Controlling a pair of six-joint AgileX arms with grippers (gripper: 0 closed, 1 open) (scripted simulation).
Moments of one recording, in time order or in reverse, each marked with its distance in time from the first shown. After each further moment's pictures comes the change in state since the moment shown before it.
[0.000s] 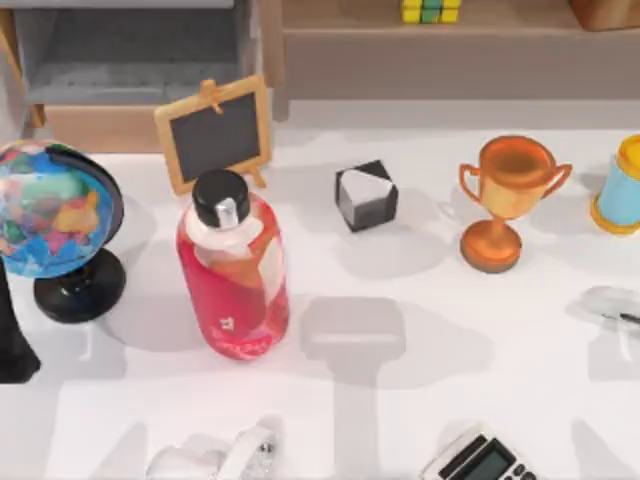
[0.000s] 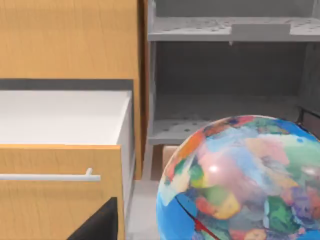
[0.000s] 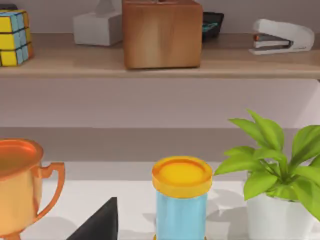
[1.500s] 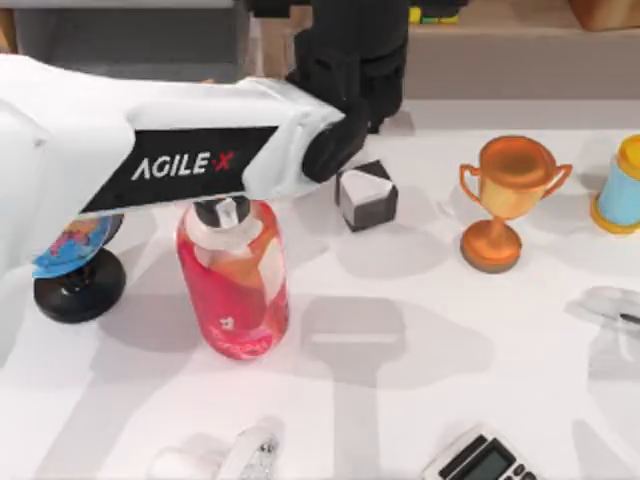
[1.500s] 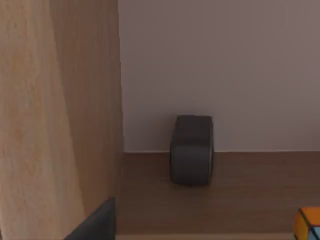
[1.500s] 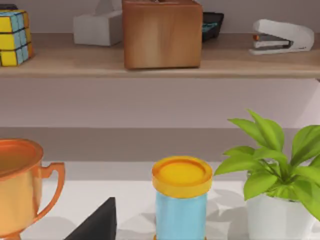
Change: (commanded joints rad) left arm -0.727 2.087 1.472 0.656 -0.667 0.033; right arm 0.000 0.000 0.000 0.000 0.000 0.000
